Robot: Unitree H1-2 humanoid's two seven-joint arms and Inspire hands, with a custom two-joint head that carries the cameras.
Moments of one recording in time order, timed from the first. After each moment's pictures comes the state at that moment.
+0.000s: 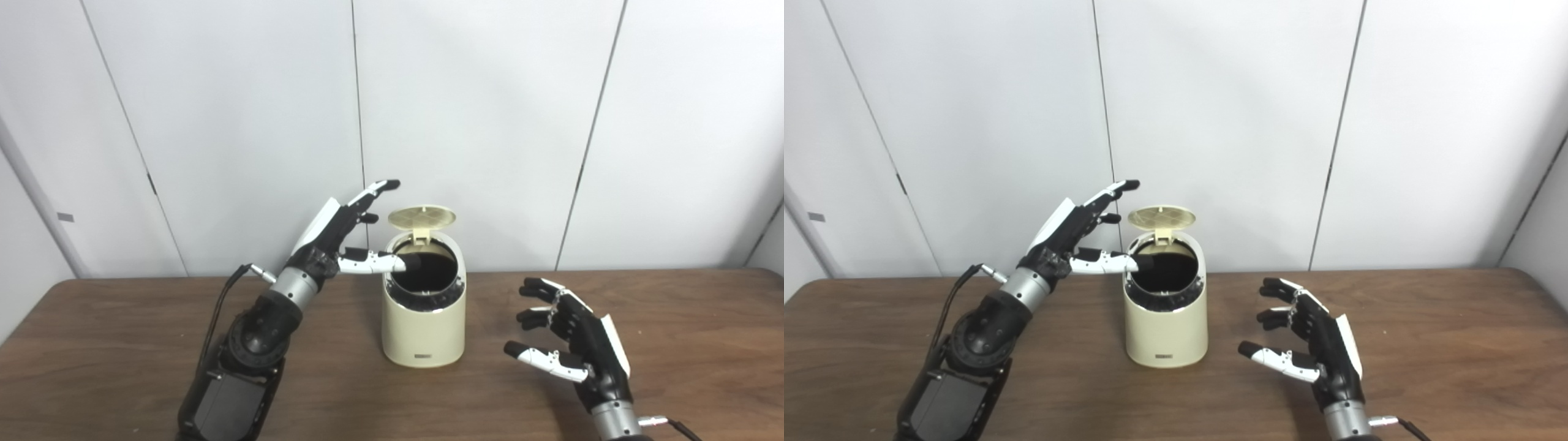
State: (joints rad) left arm -0.71 0.18 -0.17 0.22 0.25 0.01 -0.20; right arm -0.26 -0.12 -0.07 0.18 -0.02 -0.28 -0.01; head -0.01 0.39
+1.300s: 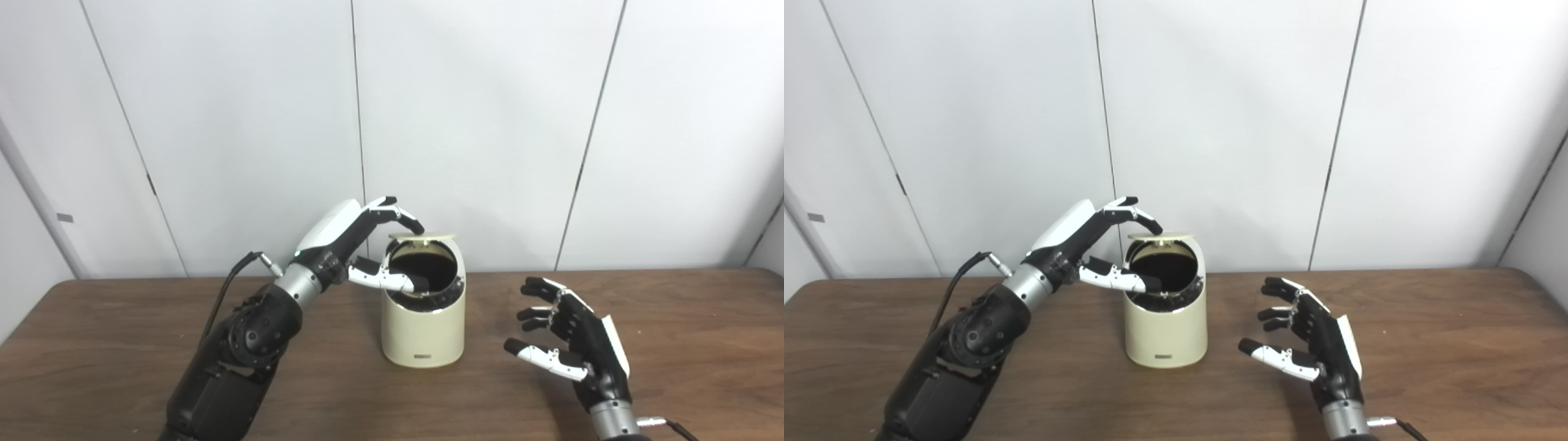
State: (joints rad) left arm -0.72 0.25 -0.25 0.14 0.44 -0.02 -0.29; right arm -0.26 -0.10 -0.07 0.16 -0.01 -0.24 -0.03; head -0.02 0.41
